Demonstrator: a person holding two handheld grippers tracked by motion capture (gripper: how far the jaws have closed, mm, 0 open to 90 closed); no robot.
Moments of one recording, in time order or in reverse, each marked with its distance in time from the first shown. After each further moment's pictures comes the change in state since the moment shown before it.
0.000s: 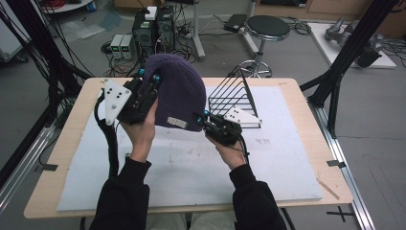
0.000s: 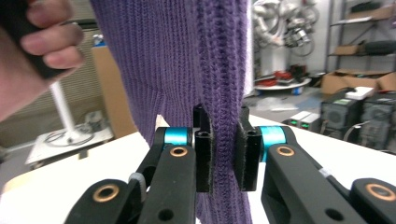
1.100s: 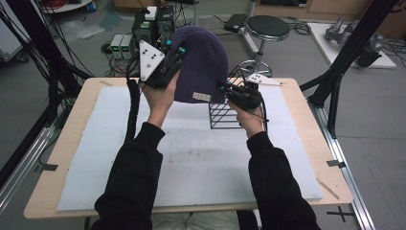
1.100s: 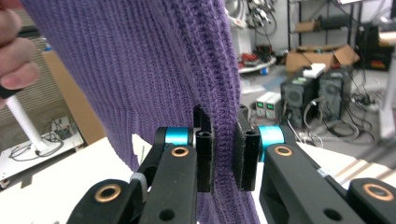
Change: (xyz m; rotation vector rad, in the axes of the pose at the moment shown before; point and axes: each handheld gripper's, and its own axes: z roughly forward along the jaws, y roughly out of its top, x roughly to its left) left arm -0.010 -0.008 0.103 0.063 -0.108 0.086; right arm -0.097 0.052 -0.004 0.063 -0.158 0.087
